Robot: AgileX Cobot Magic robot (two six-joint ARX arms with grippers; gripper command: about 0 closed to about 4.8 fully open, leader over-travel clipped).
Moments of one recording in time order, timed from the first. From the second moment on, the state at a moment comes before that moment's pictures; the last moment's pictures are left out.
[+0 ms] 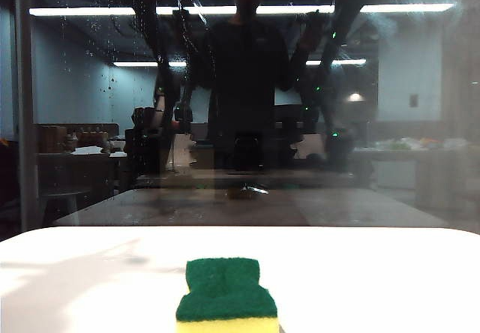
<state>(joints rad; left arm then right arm) 0.02 0.74 1.42 -0.38 0.13 -0.11 -0.09 0.71 1.40 -0.42 -0.06 0.13</state>
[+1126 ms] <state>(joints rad) 0.02 1.10 1.87 -0.45 0.32 -0.11 -0.09 1.18 1.95 -0.60 -0.32 0.14</state>
